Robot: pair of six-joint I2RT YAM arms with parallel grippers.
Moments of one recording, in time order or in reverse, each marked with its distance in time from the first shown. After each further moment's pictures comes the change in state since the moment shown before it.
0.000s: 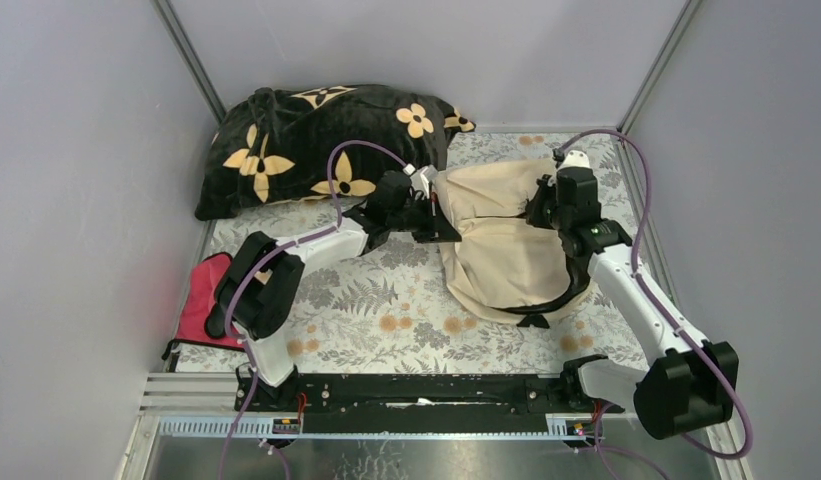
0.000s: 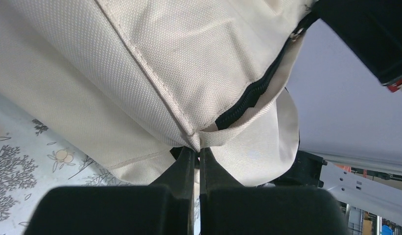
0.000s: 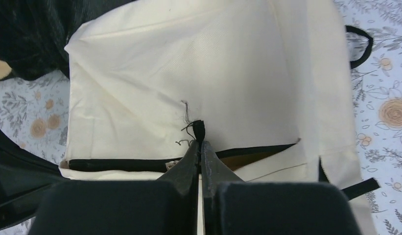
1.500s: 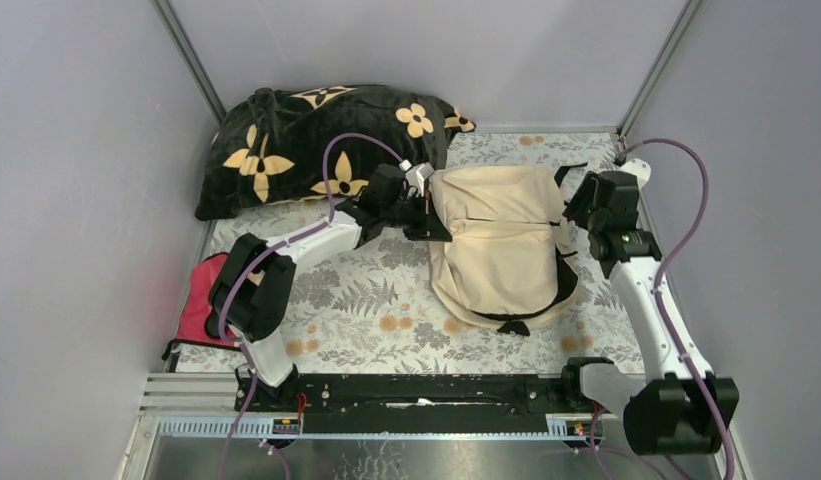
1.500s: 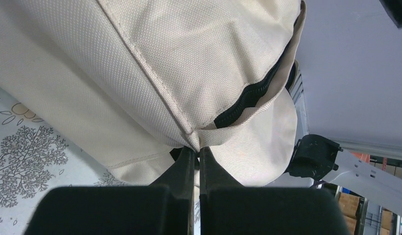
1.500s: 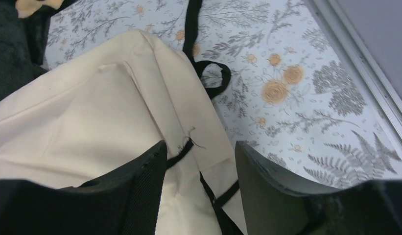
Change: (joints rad) left arm 0.045 -0.032 0.033 -0.158 0.057 0.130; right arm -0.223 -0.071 0.002 -0.067 0.191 0.044
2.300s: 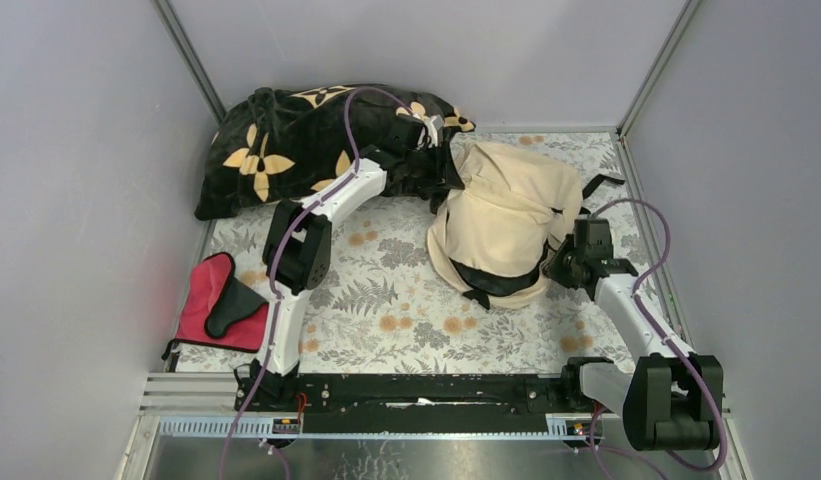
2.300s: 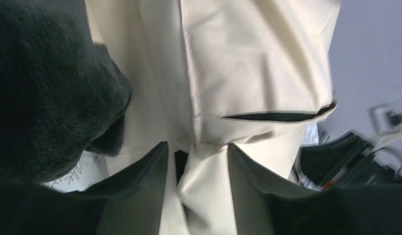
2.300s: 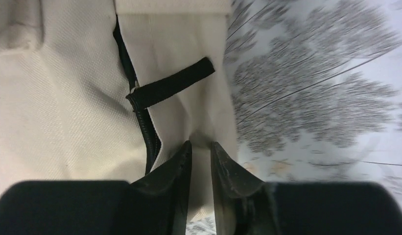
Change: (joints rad) left arm 0.084 0.439 0.712 -0.348 -0.105 0.074; right arm -0.001 -0.022 -0.307 -0.095 -0.211 0.225
